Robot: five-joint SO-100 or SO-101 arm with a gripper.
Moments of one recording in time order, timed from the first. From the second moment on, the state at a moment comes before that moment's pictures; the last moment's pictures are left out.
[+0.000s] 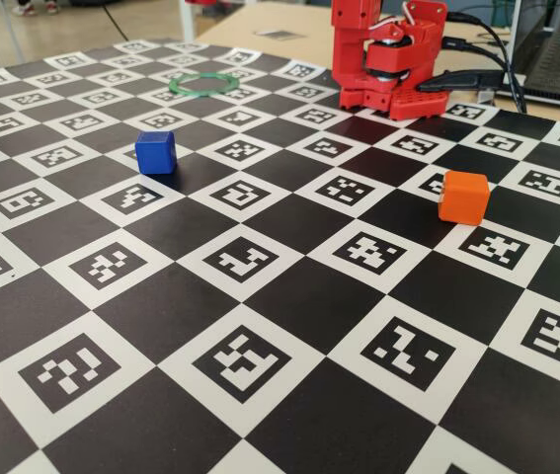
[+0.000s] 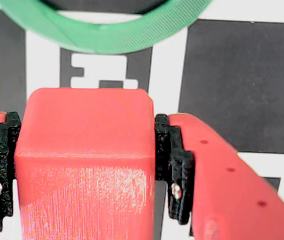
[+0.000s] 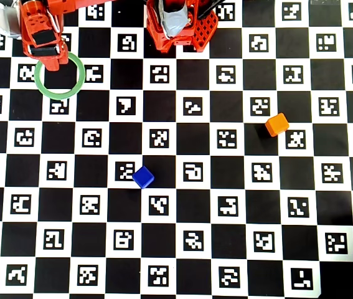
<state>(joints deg) 74.0 91.8 87.3 91.7 -77.1</state>
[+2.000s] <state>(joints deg) 75.1 90.0 107.5 65.9 -77.7</state>
